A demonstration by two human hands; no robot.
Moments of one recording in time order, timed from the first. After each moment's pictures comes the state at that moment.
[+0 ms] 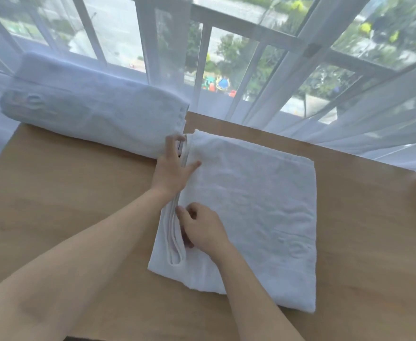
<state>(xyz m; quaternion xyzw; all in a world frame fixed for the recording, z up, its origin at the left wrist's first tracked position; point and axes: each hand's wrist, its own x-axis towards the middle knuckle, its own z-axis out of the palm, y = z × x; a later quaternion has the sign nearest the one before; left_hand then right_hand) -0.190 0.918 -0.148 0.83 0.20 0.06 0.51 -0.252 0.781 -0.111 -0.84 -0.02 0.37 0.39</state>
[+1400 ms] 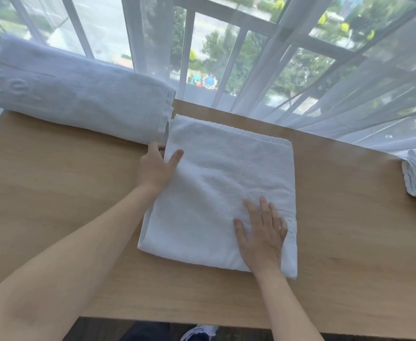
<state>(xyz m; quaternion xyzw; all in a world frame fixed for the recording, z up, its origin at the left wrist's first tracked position) -0.224 0.911 -0.150 0.82 0.30 0.01 0.49 -0.297 0.629 -0.146 -0.99 -0.04 0.08 0.09</state>
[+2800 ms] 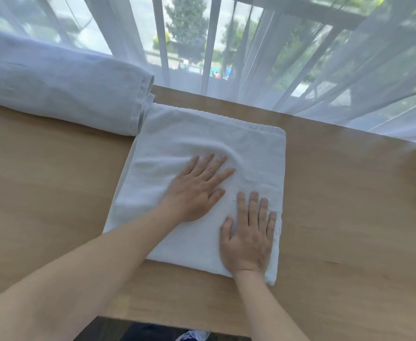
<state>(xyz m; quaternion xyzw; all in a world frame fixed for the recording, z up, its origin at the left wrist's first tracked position) -0.228 0.783 -0.172 0.98 -0.13 -0.08 0.10 -0.293 0.603 -0.175 -0.99 -0.05 0.01 0.10</state>
